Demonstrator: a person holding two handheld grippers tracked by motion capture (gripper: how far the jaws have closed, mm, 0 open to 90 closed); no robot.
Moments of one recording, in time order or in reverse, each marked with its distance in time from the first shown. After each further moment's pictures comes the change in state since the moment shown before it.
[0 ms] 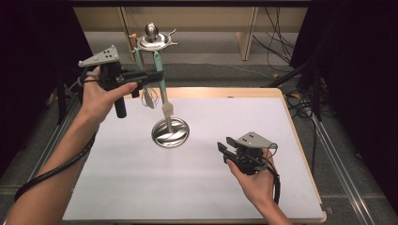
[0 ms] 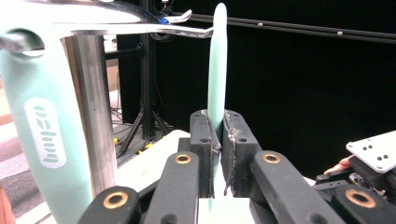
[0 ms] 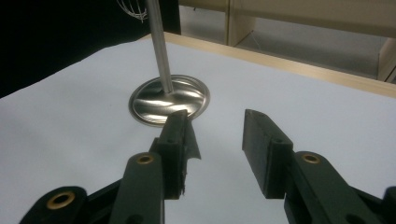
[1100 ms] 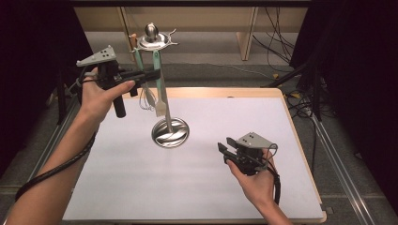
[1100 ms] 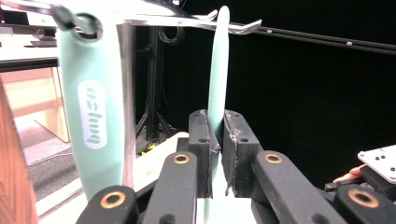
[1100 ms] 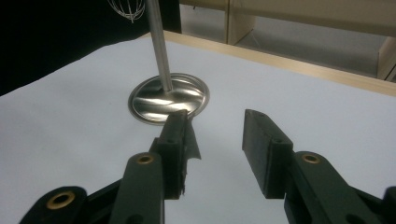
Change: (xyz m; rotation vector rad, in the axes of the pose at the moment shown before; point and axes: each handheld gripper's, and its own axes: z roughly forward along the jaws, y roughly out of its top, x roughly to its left) left arm 0.009 -0.004 -0.003 -0.023 0.035 -0.034; right arm 0.001 -0.001 -0.001 0.009 -0.004 0.010
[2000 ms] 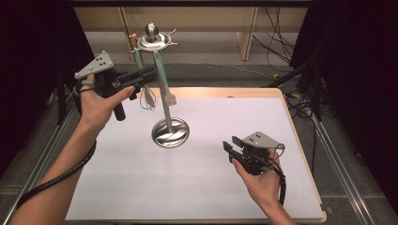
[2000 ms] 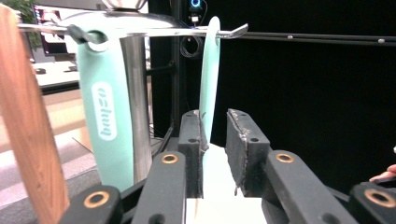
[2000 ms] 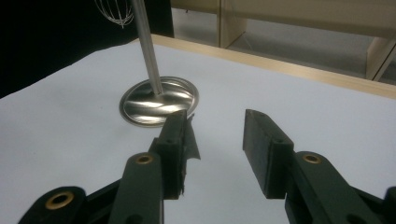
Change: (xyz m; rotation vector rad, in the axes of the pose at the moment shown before) left arm -0.015 -0.011 -0.011 -0.071 0.114 0.085; right arm -0.011 0.001 -0.010 -0.015 -0.026 -0.008
